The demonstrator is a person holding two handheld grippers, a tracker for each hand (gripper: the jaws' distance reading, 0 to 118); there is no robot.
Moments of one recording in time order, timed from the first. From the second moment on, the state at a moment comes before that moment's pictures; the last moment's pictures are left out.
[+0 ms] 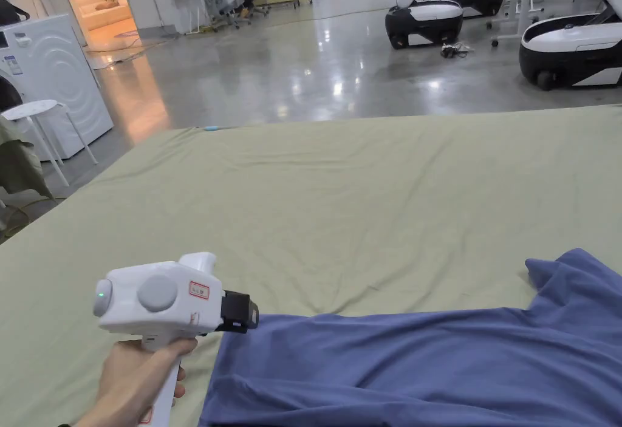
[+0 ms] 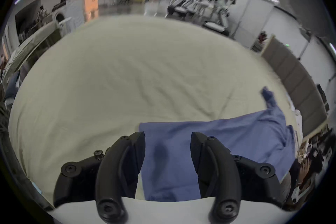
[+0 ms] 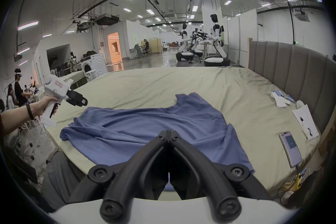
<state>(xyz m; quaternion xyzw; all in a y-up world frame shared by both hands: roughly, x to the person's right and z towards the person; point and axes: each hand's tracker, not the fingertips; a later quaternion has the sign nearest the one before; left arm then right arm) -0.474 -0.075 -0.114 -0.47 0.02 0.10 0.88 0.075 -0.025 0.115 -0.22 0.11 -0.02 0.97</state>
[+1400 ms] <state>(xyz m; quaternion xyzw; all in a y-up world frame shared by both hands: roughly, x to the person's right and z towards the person) -0.460 -0.013 -0.025 -0.39 -0.05 0.06 0.92 0.161 0.002 -0.064 -0.41 0.08 -0.02 0.91</state>
